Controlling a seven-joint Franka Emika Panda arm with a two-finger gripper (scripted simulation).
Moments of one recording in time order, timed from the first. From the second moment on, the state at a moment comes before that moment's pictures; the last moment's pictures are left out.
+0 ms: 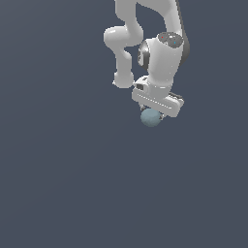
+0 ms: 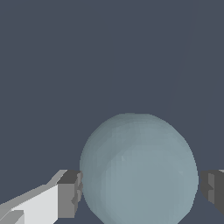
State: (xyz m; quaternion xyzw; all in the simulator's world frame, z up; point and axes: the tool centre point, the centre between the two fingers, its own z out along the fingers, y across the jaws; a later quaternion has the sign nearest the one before) arm -0.086 0.125 0.199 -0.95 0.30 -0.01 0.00
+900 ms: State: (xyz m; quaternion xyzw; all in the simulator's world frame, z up) arm -0.103 0.217 0.274 -0.95 0.30 0.00 0.00
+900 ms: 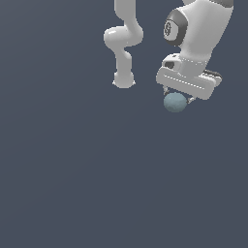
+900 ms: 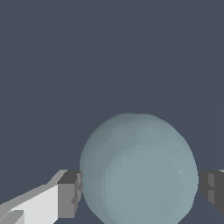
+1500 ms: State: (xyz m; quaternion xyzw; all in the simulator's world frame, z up) arm -0.096 0.214 0.285 -0.95 0.30 0.00 0.00
